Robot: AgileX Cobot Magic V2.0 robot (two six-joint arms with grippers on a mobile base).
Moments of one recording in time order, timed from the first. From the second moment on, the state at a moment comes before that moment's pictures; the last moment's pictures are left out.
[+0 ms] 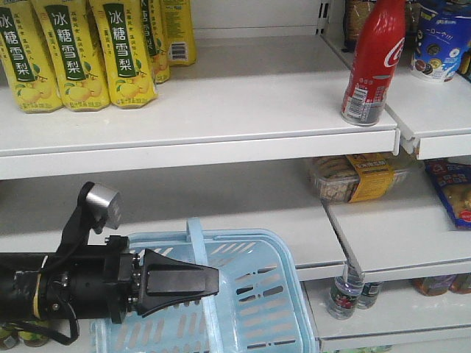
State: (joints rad) left arm -0.33 1.37 -0.56 1.35 -1.16 -2.05; right arm -0.05 -0.01 0.03 0.18 0.16 -0.16
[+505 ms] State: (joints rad) left arm -0.33 1.37 -0.56 1.35 -1.16 -2.05; right arm -0.05 -0.01 0.03 0.18 0.16 -0.16
